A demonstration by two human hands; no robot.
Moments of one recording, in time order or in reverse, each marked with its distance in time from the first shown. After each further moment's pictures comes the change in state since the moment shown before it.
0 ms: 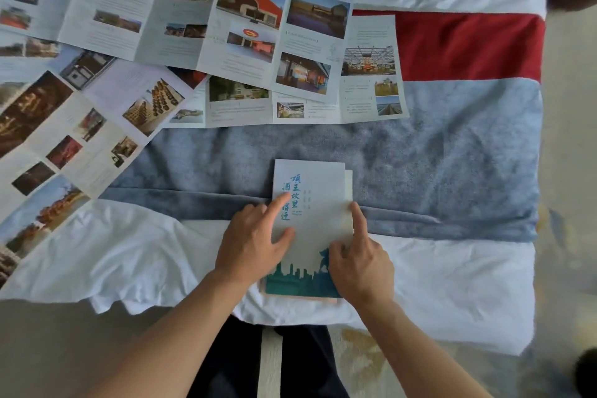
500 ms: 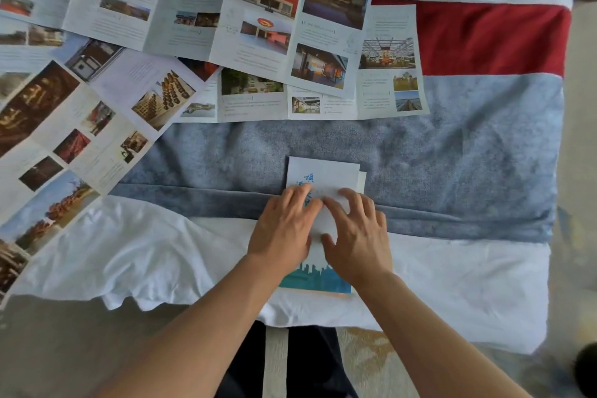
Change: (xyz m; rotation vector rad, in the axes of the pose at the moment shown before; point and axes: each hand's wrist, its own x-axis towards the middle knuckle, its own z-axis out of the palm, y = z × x) left_hand 0.022 0.016 0.004 0.275 -0.182 0.178; right_hand 0.027 -0.021 0.013 -0.330 0.049 -0.430
